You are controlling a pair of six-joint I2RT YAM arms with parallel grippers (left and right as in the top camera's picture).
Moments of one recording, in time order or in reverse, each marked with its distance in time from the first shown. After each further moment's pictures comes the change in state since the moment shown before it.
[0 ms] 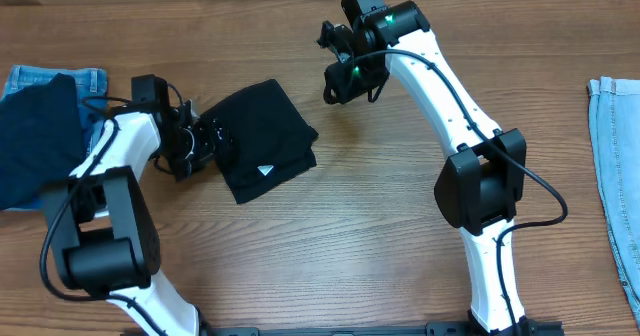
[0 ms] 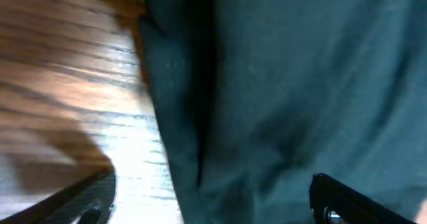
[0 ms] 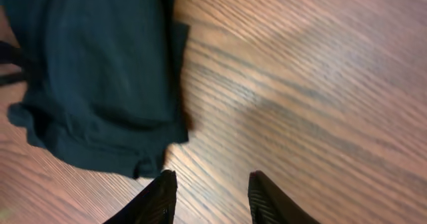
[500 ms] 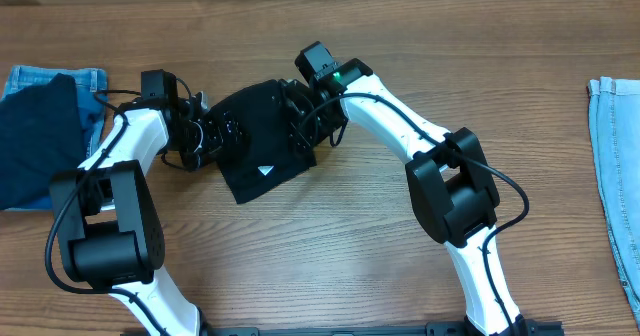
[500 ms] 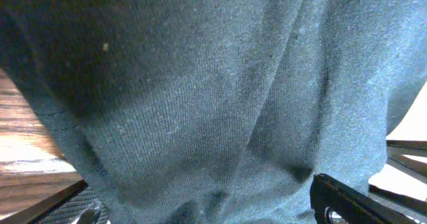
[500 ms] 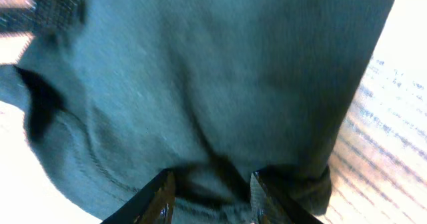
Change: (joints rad) left arm -0.034 0.030 0.018 0.060 0.081 0.003; right arm 0.159 0.000 -0.356 0.312 -0.089 -0.017
